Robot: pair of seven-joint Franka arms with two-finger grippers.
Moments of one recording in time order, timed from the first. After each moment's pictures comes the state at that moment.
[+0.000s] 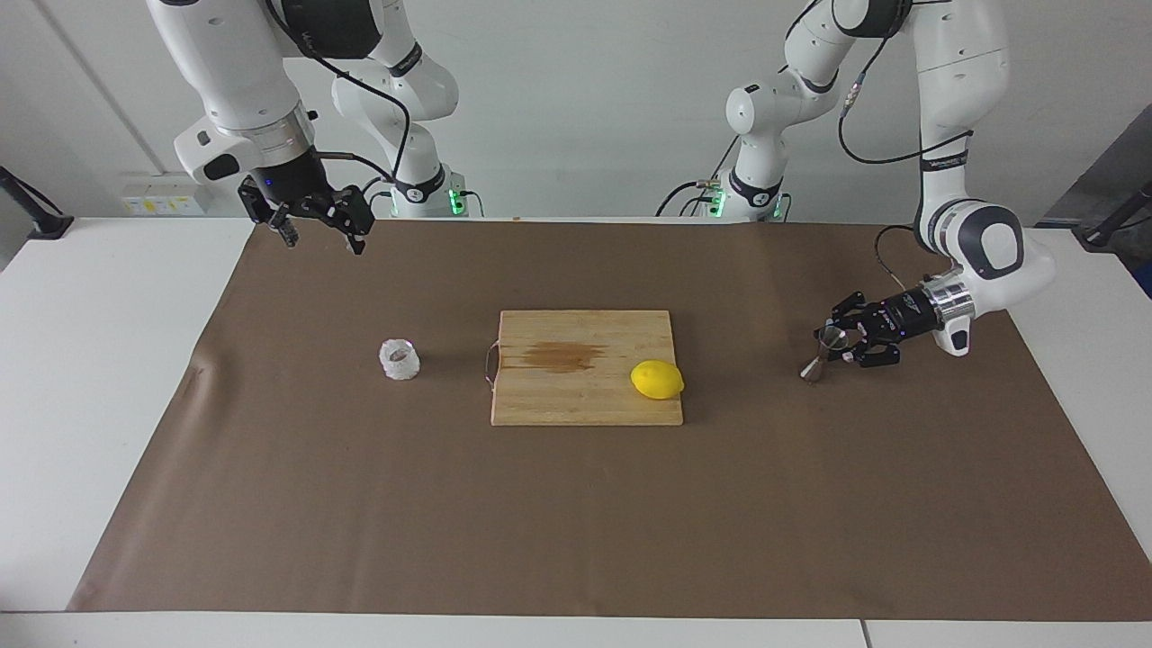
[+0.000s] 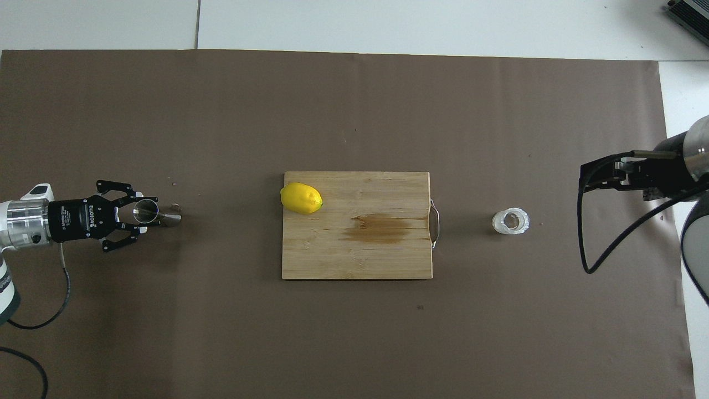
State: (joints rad) left arm 0.33 0.25 0.01 -2.14 -1.12 1.74 -0.69; right arm 0.09 -0.03 -0.03 -1.62 -0.01 1.57 0.21
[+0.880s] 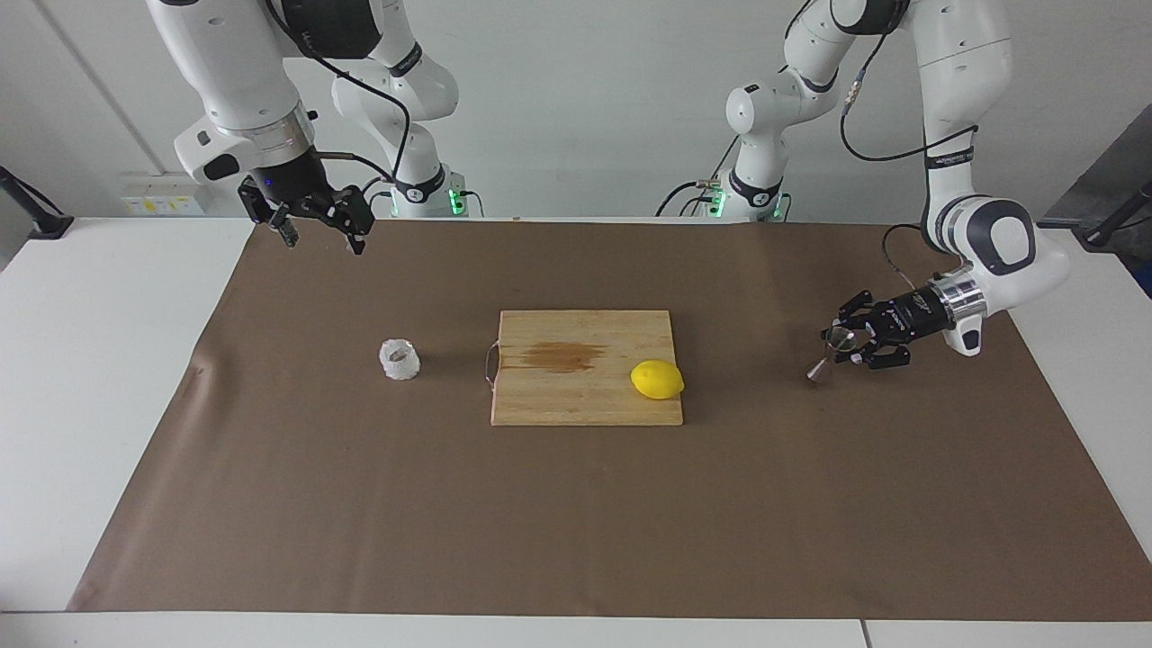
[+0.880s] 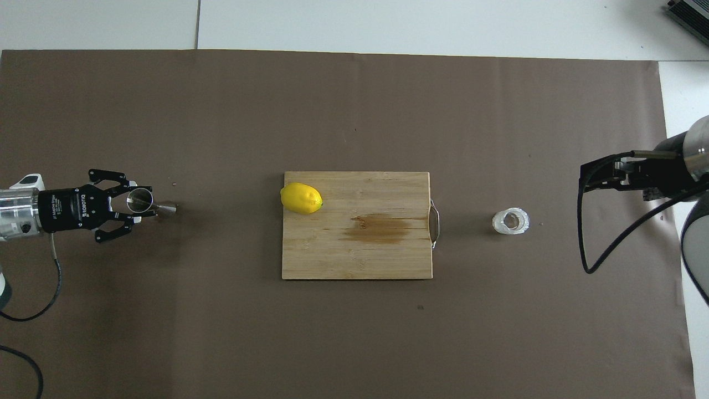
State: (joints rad) left arm 0.33 0.24 0.00 -2.09 -1.13 1.73 -0.78; right arm 0.09 -0.03 -0.03 -1.62 -0.01 1.57 0.21
